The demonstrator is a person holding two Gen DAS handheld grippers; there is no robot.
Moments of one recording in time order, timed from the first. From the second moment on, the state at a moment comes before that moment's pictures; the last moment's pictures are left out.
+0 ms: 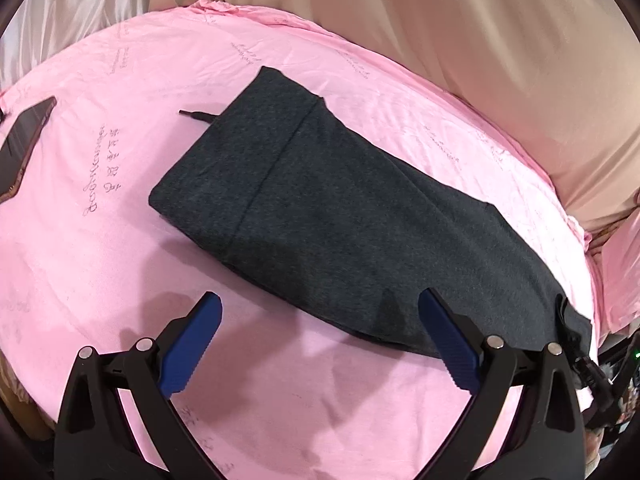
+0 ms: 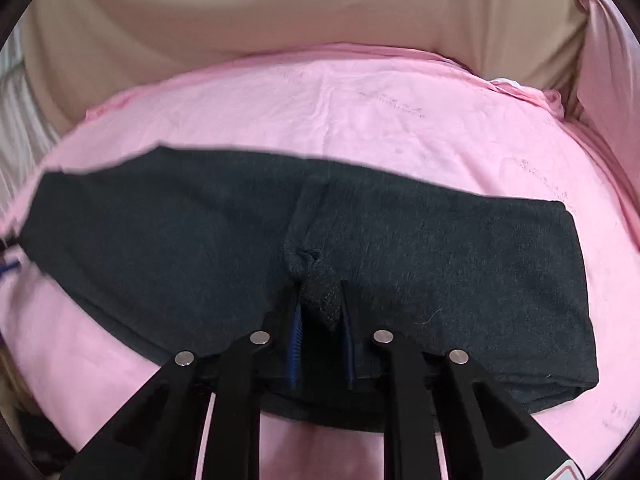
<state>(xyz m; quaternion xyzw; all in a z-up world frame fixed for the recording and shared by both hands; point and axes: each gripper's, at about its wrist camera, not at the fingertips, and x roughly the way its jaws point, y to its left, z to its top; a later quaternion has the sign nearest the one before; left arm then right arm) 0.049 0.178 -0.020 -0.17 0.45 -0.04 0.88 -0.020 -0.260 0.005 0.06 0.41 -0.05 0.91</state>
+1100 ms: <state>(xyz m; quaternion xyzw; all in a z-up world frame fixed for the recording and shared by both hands) 0.043 0.041 0.097 -0.08 0.34 -0.20 0.92 -0.081 -0.336 0.017 0.20 0.34 -0.11 0.91</state>
